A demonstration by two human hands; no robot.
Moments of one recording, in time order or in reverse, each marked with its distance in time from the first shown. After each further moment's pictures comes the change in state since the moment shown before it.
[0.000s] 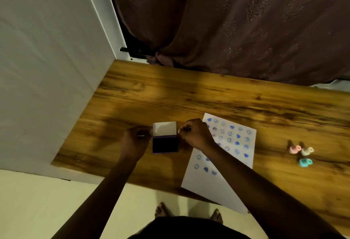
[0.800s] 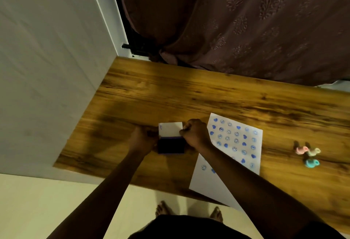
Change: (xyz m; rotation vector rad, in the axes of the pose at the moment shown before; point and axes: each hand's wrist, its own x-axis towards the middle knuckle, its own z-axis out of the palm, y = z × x) left_hand 0.039 -0.028 0.006 0.096 -0.151 -0.050; right_hand 0.022 -0.005 0.040 -0.026 0.085 0.115
